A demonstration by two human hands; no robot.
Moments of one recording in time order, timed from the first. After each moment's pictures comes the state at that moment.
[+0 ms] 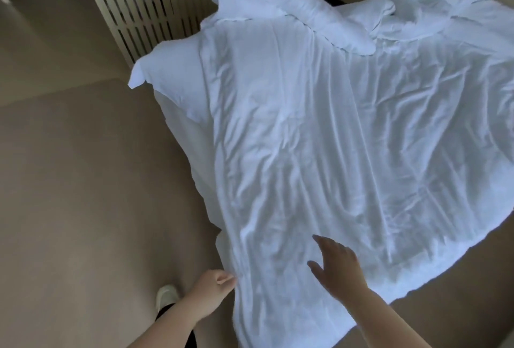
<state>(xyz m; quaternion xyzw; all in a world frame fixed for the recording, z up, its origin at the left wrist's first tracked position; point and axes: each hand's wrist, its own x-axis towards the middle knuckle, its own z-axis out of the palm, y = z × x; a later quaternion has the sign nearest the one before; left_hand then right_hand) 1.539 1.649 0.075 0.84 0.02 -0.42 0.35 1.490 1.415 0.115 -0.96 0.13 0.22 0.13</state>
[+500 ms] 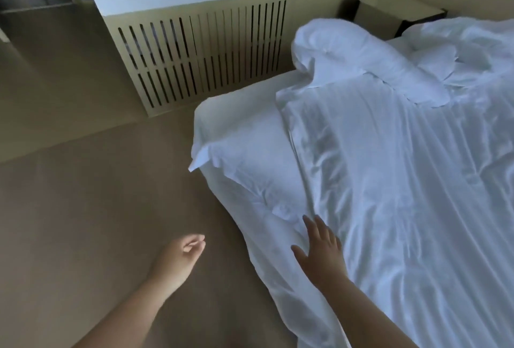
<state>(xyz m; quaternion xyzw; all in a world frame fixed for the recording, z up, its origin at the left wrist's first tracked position) 1.940 1.861 0.122 0.87 0.00 -0.23 0.43 1.863 1.622 0.128 -0.95 0.21 0.13 0.18</state>
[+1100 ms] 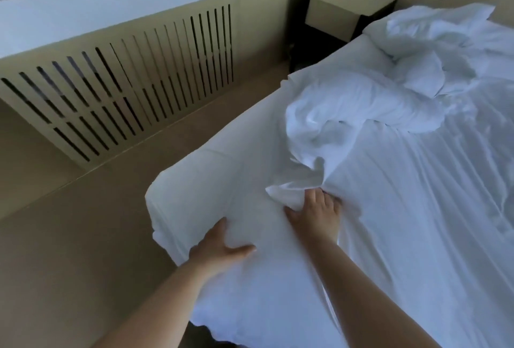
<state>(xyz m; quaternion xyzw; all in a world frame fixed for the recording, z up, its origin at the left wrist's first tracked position) 2.261 1.689 0.123 0.86 -0.13 -0.40 0.28 2.186 1.518 0.144 -0.91 0.37 -0.01 0.15</state>
